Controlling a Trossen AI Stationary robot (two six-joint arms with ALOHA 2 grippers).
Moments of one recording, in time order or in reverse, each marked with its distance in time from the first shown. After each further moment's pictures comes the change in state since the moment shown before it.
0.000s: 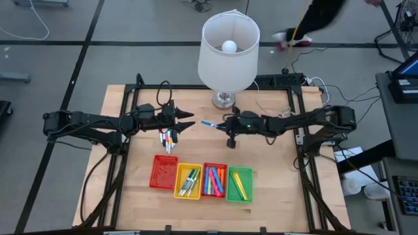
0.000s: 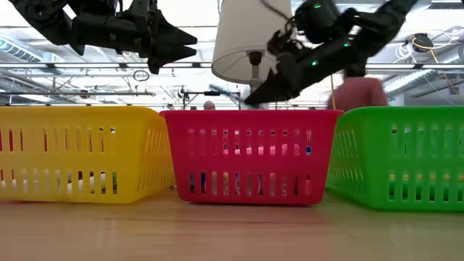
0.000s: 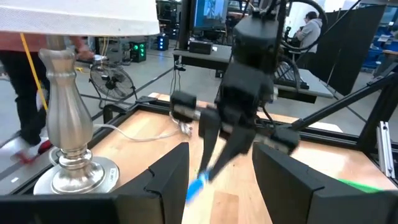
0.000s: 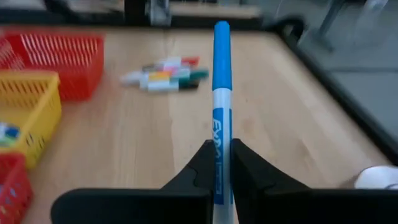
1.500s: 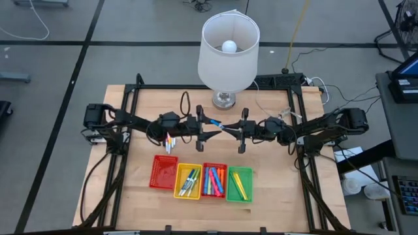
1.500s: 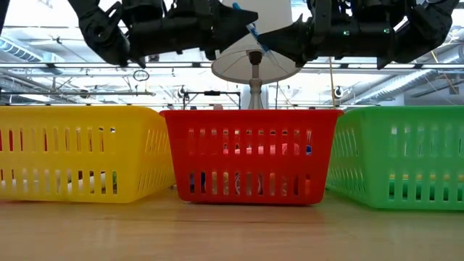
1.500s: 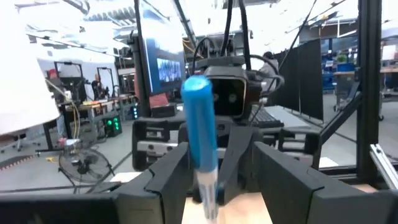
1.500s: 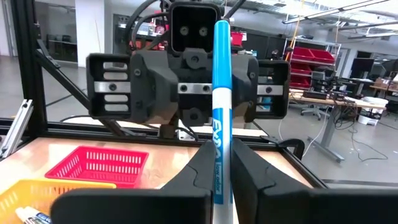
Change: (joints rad) left arm -0.120 0.570 0.268 0.573 0.037 0.206; right arm 0.107 -0.139 -0.236 0.613 -0.001 -0.039
